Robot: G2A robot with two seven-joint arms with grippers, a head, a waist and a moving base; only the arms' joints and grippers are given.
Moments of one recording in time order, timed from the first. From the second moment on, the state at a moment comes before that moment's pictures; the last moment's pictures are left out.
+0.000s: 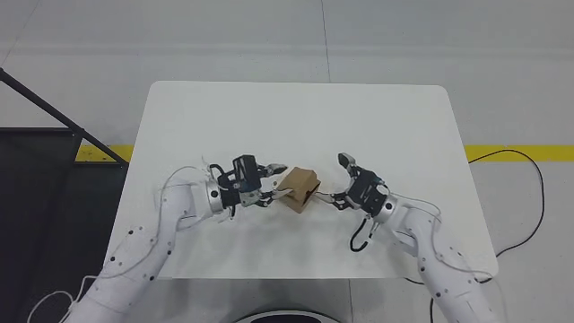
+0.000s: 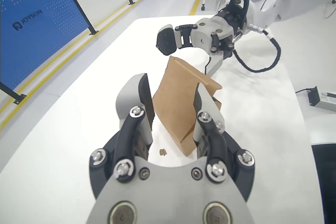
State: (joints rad) left arm 1.15 -1.11 -1.16 -1.54 1.58 -0.82 0.30; right arm -1.14 -1.15 1.13 -1.34 -1.47 -0.63 -0.40
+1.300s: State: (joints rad) left arm 1.30 -1.09 -1.22 -1.76 1.63 -0.48 0.18; right arm -1.18 -1.15 1.16 -1.35 -1.45 -0.61 -0.41
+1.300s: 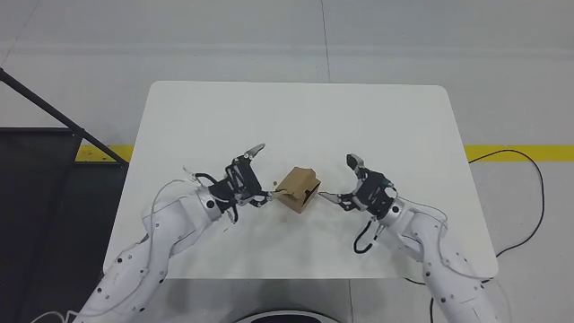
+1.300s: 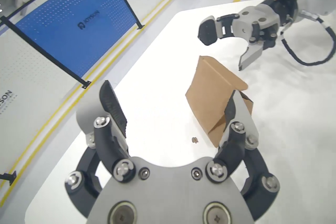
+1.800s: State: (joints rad) left arm 1.25 -1.11 -1.12 -1.73 1.70 -0.44 0.15; right arm -1.17 -1.15 1.16 -1.33 -1.46 -0.61 -0.45
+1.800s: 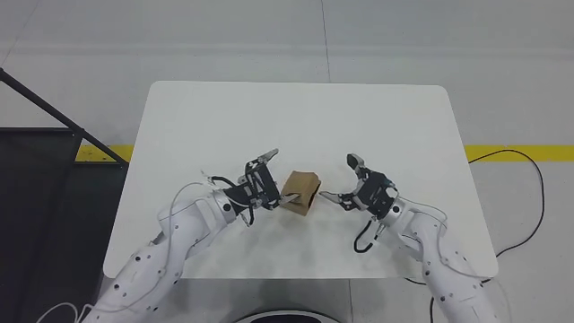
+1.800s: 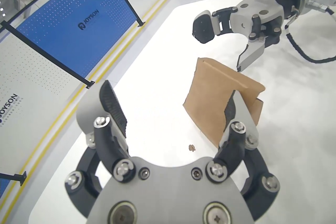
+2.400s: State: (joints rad) left arm 1.24 -1.12 -1.09 -1.71 1.72 -0.41 0.13; right arm -1.21 -1.14 1.19 -1.43 -1.47 -0.53 -0.48
